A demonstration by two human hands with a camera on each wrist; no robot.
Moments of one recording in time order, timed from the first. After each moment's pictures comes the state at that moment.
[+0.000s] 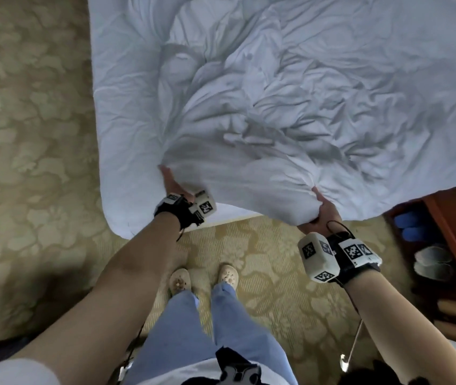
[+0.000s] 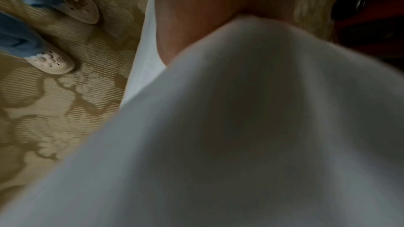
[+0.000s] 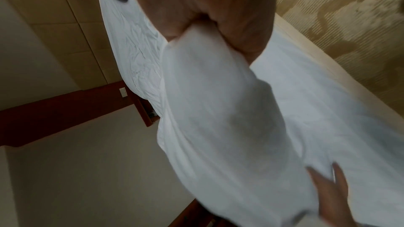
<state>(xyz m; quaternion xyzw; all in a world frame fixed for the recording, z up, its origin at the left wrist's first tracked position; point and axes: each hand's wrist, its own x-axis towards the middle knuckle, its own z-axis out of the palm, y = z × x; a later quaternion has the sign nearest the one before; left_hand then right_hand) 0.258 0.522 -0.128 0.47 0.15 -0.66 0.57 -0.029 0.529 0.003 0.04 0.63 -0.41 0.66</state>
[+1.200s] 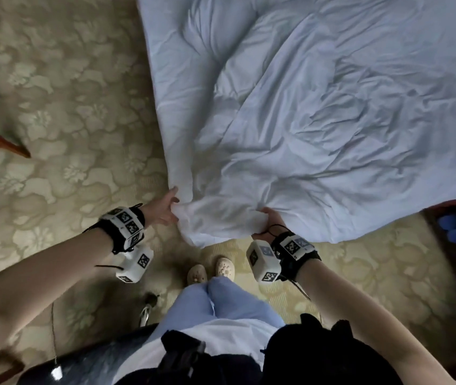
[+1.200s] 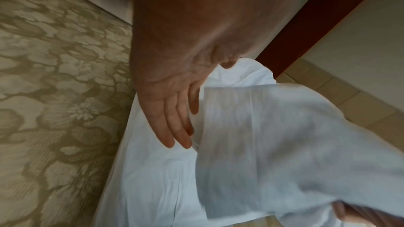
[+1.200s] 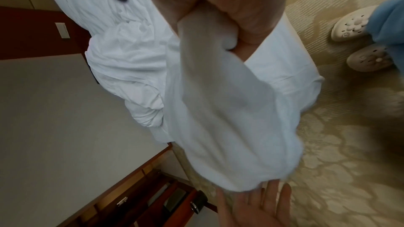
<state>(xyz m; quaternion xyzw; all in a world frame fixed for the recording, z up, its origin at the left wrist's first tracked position) 0.536 0.599 -0.049 0.72 -0.25 -0.64 0.14 0.278 0.580 -0.057 0.04 0.61 -0.27 0.75</state>
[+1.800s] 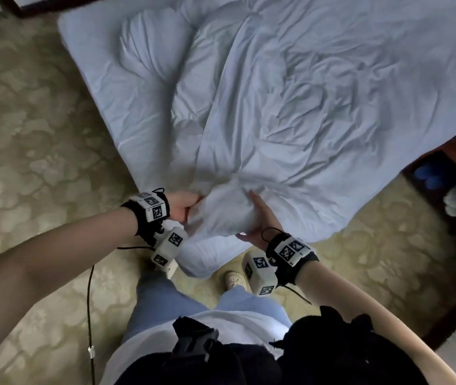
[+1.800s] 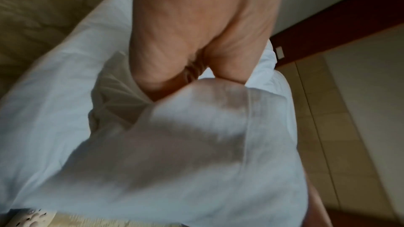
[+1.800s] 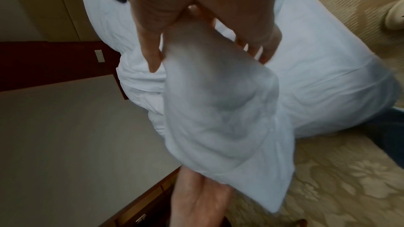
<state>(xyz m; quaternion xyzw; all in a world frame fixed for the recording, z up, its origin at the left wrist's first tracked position) 0.482 0.454 -0.039 0.59 -0.28 -0.76 0.02 0.302 0.525 -0.049 0.07 0.52 -0.41 0.75</state>
